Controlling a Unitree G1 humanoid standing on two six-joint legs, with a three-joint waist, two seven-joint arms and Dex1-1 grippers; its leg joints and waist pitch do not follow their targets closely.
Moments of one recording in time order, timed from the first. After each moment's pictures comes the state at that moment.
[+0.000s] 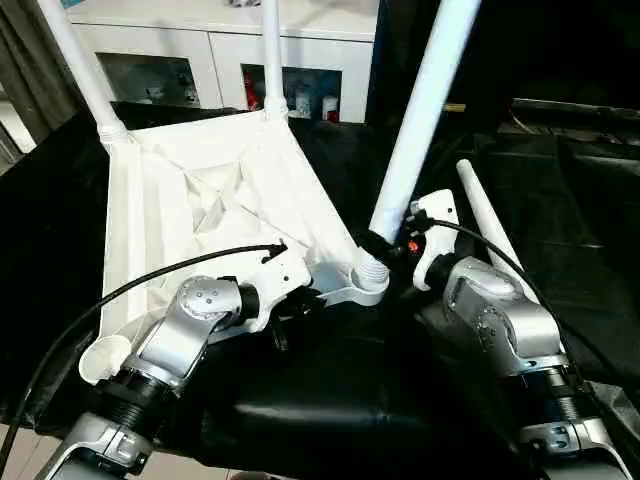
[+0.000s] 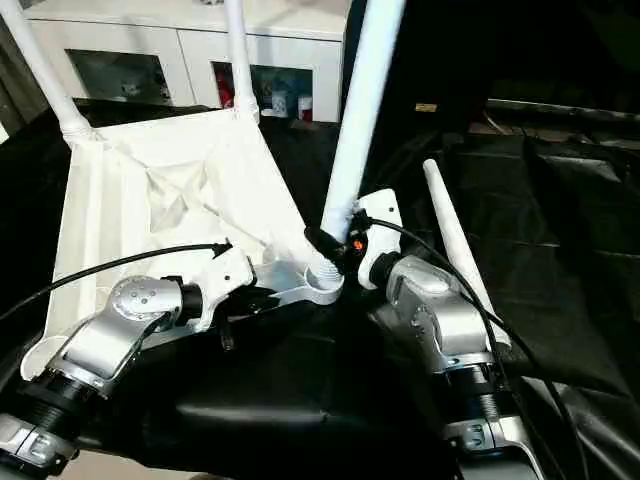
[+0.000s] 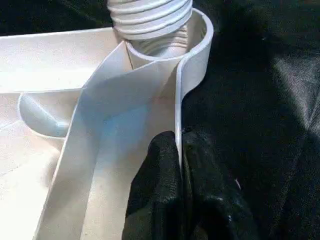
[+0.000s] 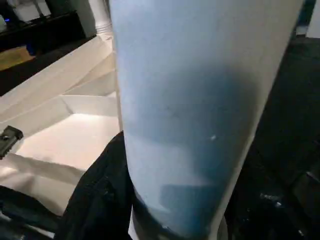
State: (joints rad) left arm -0.44 0.36 -0.33 0.29 0.03 0.21 -0.89; right arm -0.46 -0.20 0.05 0.25 0.30 0.40 0.56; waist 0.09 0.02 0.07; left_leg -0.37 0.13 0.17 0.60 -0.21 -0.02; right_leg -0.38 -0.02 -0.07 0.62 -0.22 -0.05
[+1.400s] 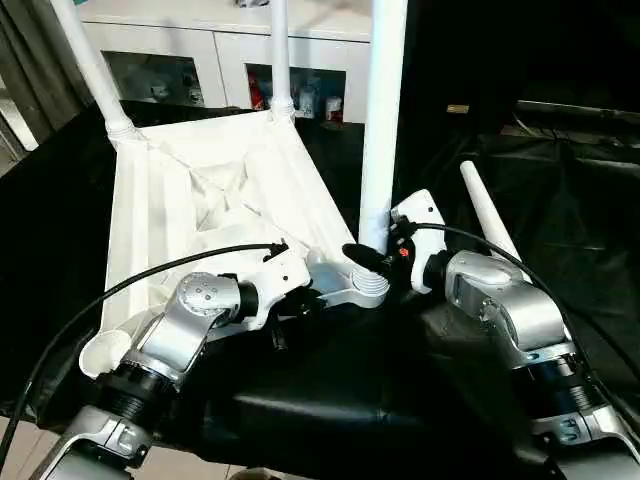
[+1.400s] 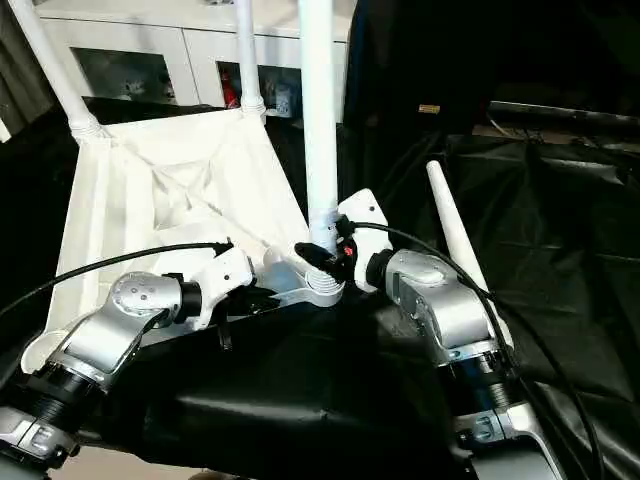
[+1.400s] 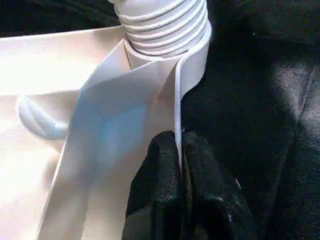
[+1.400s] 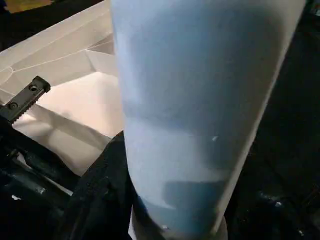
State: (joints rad) left arm -0.47 0.37 -0.33 0.35 0.04 0.16 -0.94; right arm -0.50 -0.27 0.15 0.20 0.23 0.52 0.64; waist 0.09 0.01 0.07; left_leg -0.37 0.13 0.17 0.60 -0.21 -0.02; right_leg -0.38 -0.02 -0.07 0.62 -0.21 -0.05
